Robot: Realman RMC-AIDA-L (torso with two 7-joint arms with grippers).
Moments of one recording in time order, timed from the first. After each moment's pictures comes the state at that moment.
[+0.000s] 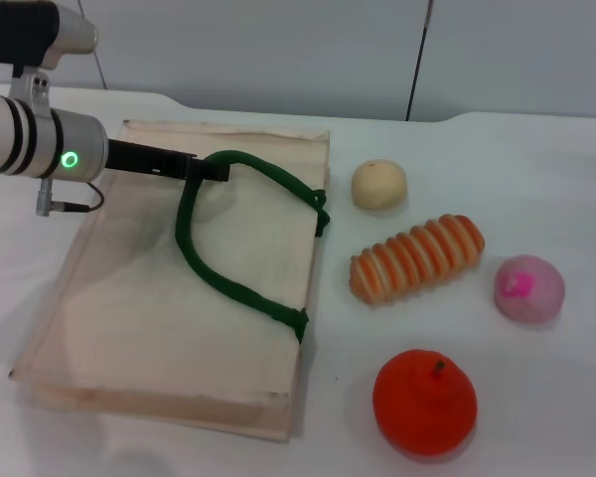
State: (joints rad) left arm -1.01 -1.94 2.86 -0.34 -0.04 1.02 -1.79; right arm 0.62 2.03 -0.56 0.04 2.42 1.12 -2.75
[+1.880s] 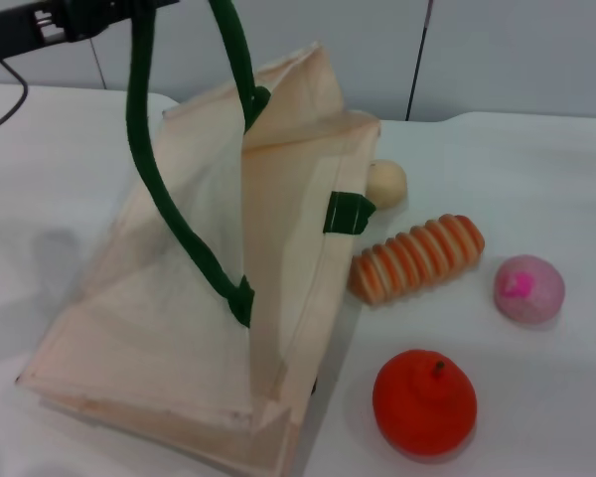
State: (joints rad) left arm -0.84 -1.80 2.86 -0.40 -0.66 1.87 -1.61; right arm 0.57 2.02 -0.62 -0.08 2.27 1.18 -2.42
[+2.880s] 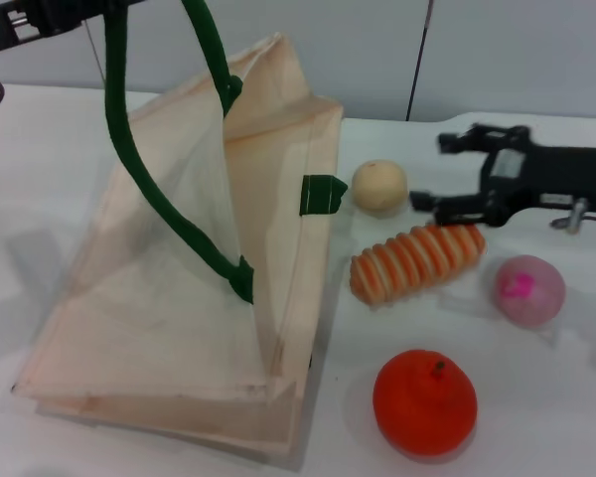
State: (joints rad) left arm -0.82 -1.80 2.86 -0.45 -0.68 1.84 -1.67; right arm 0.77 2.02 -0.68 -0.53 1.08 1.37 -1.94
